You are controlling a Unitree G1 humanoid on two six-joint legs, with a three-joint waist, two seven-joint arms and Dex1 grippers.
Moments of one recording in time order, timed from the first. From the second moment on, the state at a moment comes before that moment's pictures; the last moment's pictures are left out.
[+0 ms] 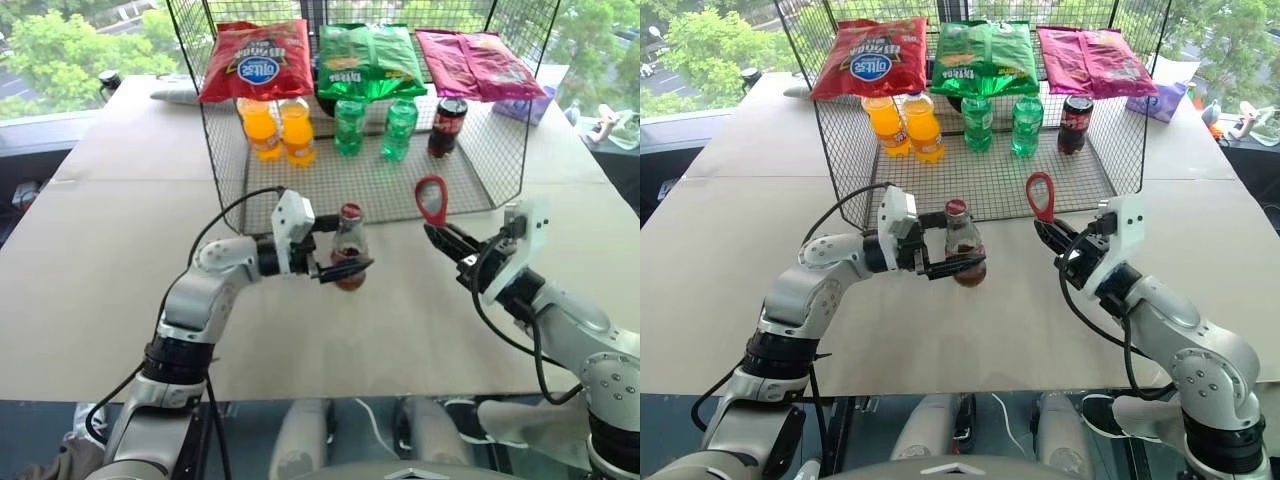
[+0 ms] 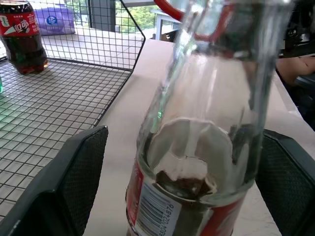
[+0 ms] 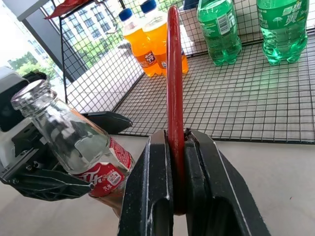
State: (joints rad) left arm -0.44 0.49 -0.08 -0.10 -0.44 0.39 -1.05; right arm -0.16 -0.46 -0.13 -0.69 1.04 0.81 0.06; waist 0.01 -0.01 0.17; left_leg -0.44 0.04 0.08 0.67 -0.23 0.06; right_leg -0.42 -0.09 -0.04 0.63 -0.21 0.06
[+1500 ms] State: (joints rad) left arm -0.46 0.49 -0.06 -0.18 -0.50 0.37 -1.01; right arm -0.27 -0.56 0.06 -0.74 0.58 0.74 0.33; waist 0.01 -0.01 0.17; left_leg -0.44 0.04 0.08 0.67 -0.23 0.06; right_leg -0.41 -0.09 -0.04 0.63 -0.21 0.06
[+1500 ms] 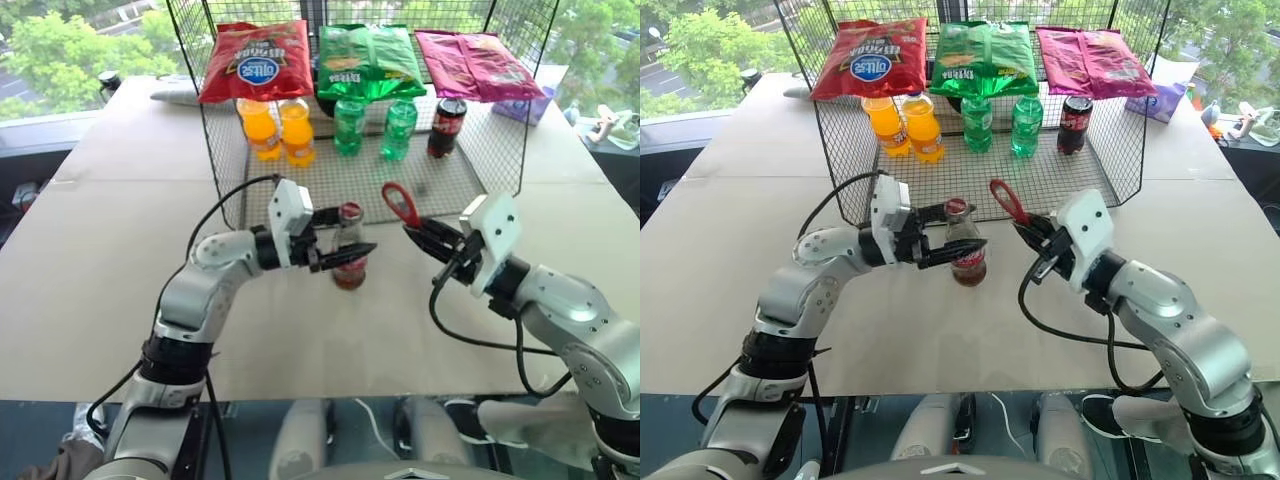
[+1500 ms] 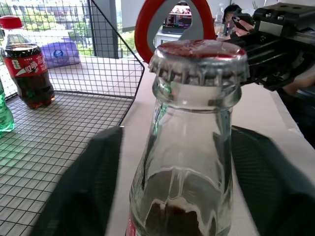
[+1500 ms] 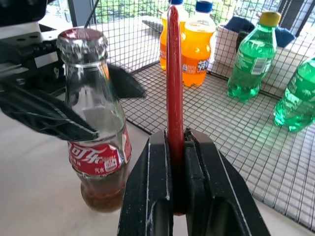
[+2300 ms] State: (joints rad) left arm -0.43 0.52 -0.07 -0.18 -0.49 0.39 -1.02; right arm -0.30 -0.57 0.17 -0.73 0.39 0.65 0.45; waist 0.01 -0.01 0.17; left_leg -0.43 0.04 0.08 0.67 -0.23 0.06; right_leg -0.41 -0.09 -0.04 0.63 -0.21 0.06
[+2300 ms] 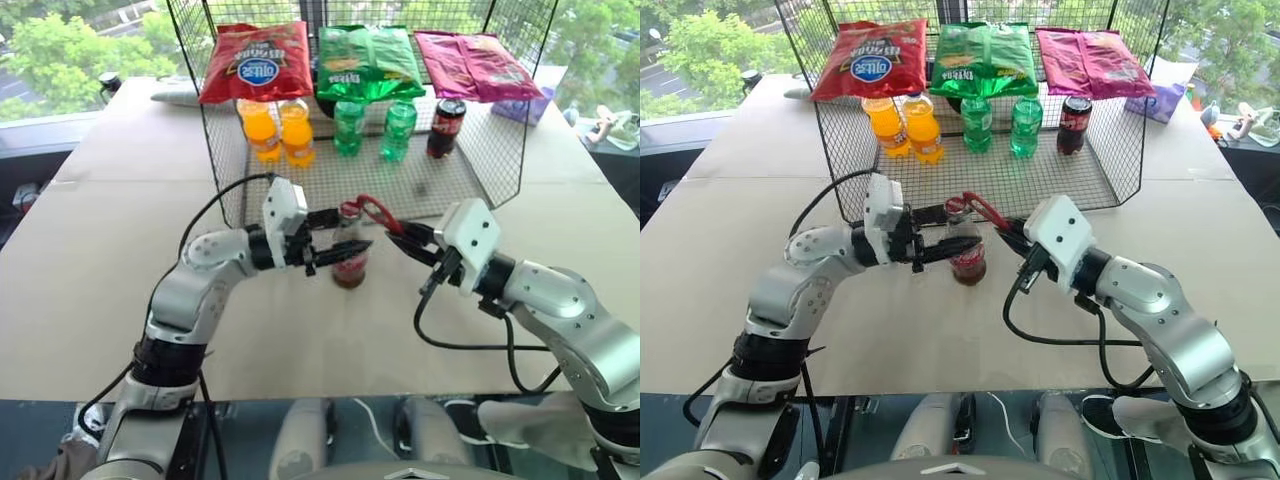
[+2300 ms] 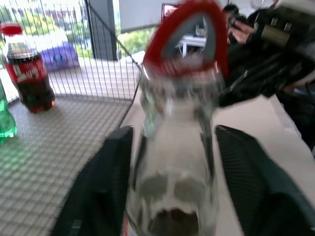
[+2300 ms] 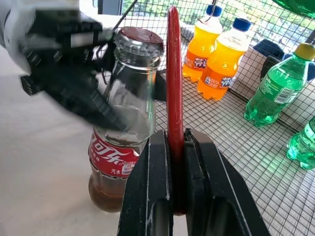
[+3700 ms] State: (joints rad) left arm -0.49 0.52 -0.09 -0.14 -0.49 0.41 -1.01; right arm -0.28 -0.56 0.31 -0.52 -0.19 0.13 0.48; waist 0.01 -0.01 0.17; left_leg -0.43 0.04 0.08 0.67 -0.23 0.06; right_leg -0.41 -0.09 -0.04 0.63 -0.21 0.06
